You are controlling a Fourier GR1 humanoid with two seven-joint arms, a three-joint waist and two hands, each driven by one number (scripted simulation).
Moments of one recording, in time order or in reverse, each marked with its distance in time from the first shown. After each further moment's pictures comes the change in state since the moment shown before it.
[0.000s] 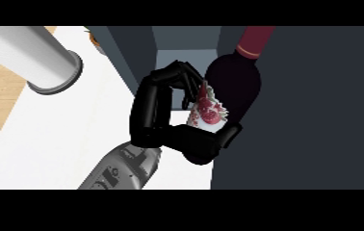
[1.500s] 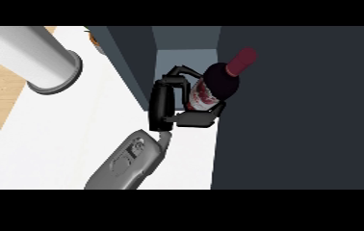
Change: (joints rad) left arm -0.042 0.000 -0.026 0.440 0.198 0.077 -0.422; right arm -0.046 -0.005 0.025 0.002 0.013 -0.029 0.026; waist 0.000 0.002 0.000
